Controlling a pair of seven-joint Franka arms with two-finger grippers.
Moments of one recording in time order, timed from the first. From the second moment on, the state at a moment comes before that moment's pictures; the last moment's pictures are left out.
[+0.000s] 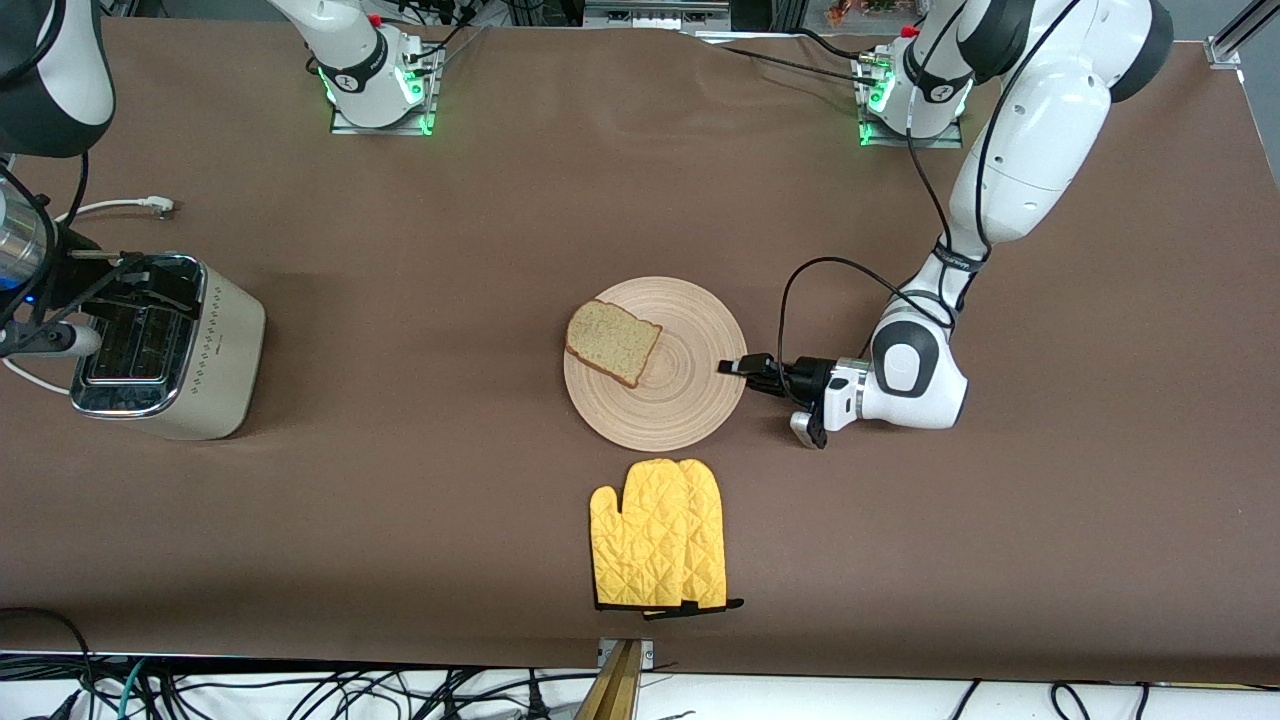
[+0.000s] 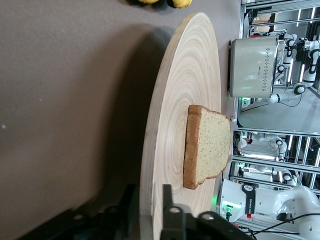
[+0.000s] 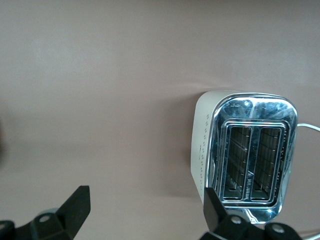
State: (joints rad) left arm -0.11 0.90 -0.16 -1.65 -1.21 1.98 0.88; right arm -0.03 0.18 0.03 -1.57 -0.04 1.70 -0.04
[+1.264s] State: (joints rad) left arm -0.07 0.43 -0.14 -1.52 -0.10 1.77 0.28; right arm 0.16 0.36 0.05 -1.95 0.77 2.06 -0.04
